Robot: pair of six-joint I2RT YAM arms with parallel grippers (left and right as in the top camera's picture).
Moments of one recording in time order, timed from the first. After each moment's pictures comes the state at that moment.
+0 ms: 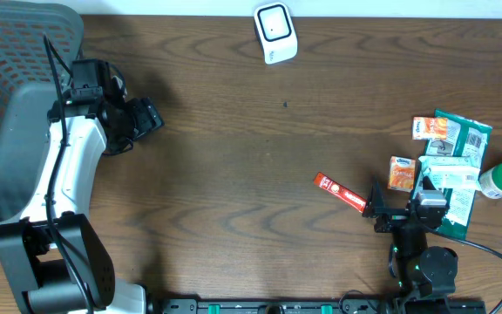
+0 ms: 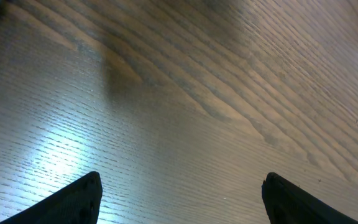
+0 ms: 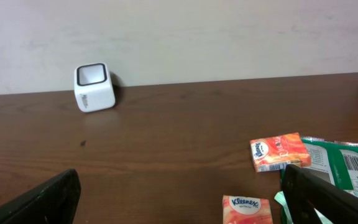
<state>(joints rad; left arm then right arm) 0.13 1.67 1.25 -0.78 0.23 -0.41 0.08 0.01 0.01 -0.06 0.07 0.09</state>
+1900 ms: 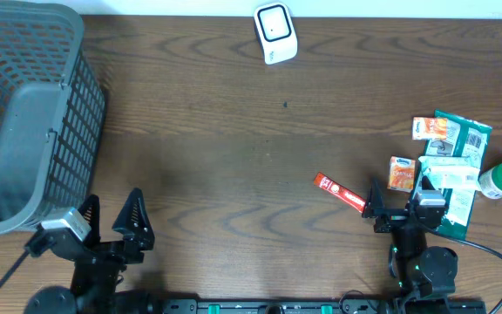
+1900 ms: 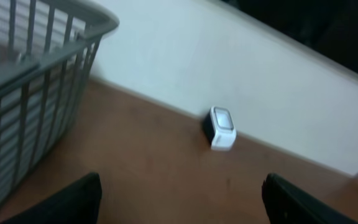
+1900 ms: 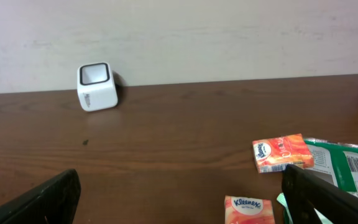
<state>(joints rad) 0.14 0.11 0.68 -0.65 0.22 -0.41 0.08 0.01 0.01 -0.06 0.06 0.09</state>
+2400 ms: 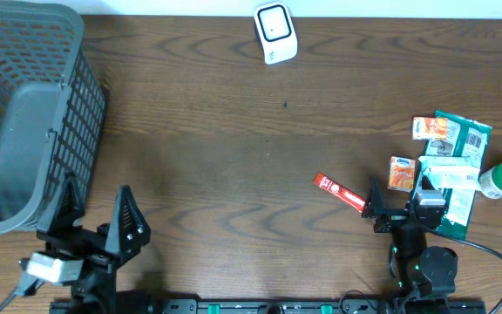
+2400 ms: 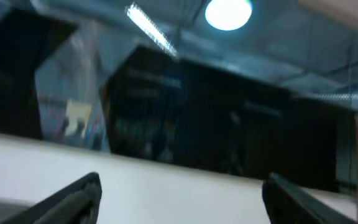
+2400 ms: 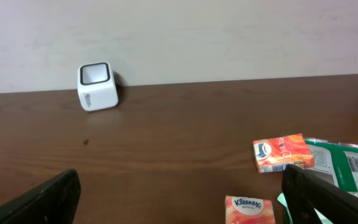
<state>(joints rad) 0.10 0.01 0.33 0.35 0.22 -0.41 0.08 0.01 0.01 -0.06 0.06 0.09</state>
